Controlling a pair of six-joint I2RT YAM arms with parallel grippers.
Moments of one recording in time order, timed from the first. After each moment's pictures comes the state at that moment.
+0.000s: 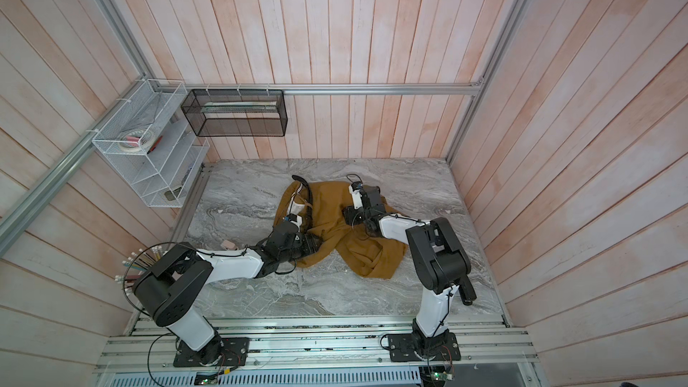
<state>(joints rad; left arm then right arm) -0.64 1.70 0.73 0.31 0.15 -0.90 0.42 1.83 0.98 0.13 -0.18 0.17</state>
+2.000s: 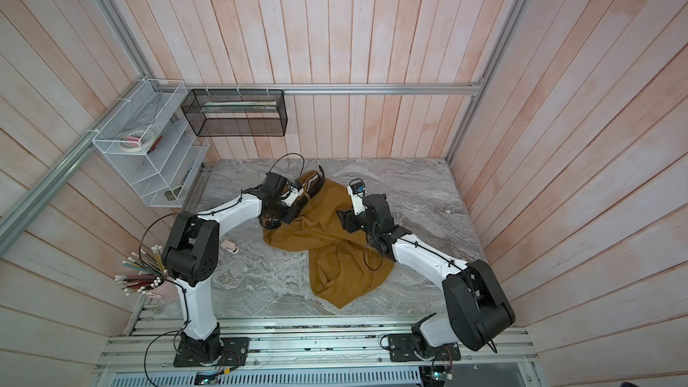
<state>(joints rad) -0.37 1.98 1.46 -0.54 0.18 0.22 0.52 1.42 0.82 0.17 -0.12 0.15</state>
